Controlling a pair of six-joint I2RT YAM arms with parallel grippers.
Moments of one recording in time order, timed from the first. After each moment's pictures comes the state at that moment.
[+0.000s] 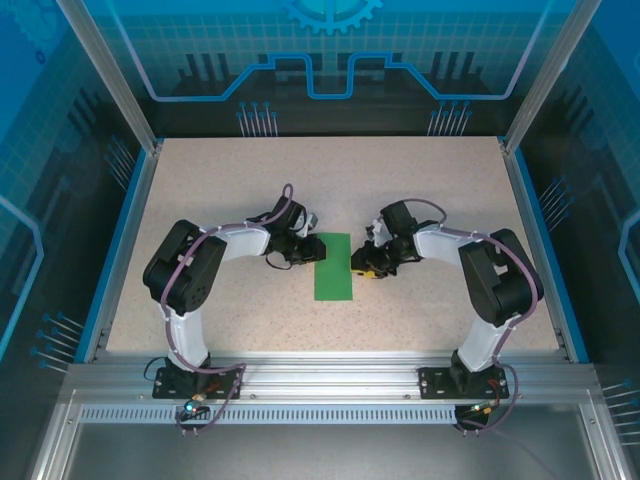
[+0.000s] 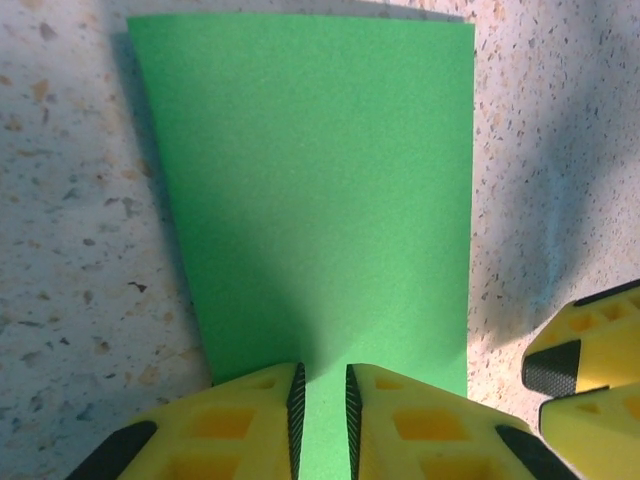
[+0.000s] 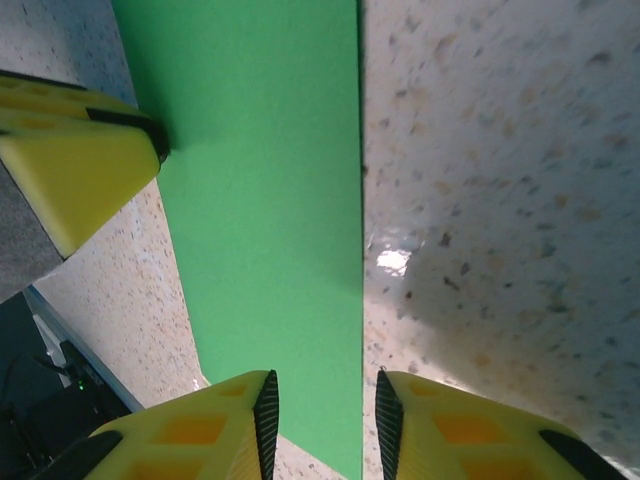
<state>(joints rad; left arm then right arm) -0.46 1.90 1.05 -0.20 0.50 -0.59 0.40 1.76 0.94 -0.41 -0.63 0.56</state>
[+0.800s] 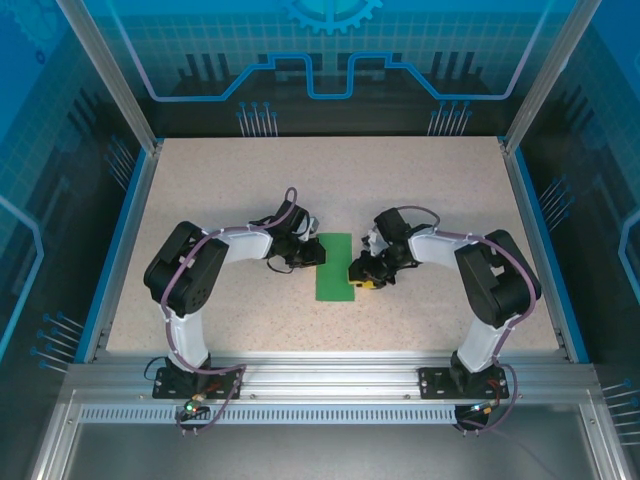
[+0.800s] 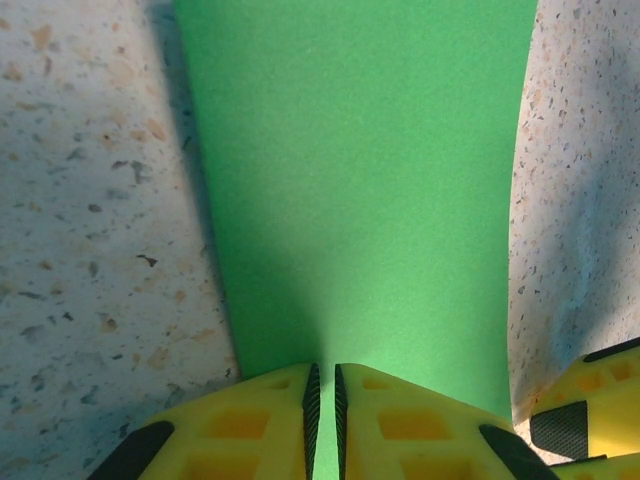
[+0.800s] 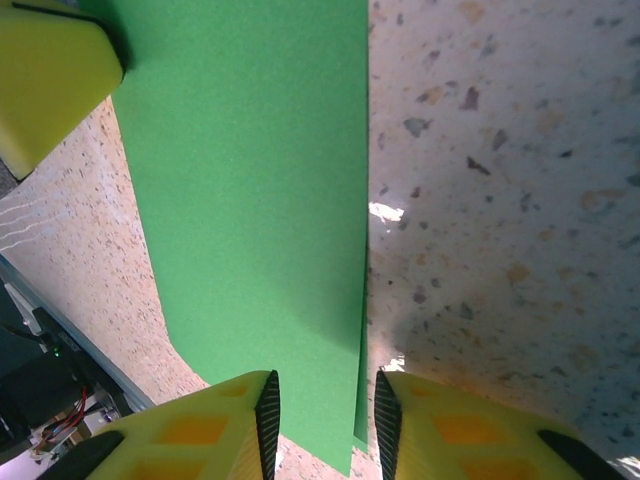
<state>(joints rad) -0.48 1.90 1.04 -0.20 0.43 -0.59 0.44 1.76 0.92 -0.47 -0.63 0.56</state>
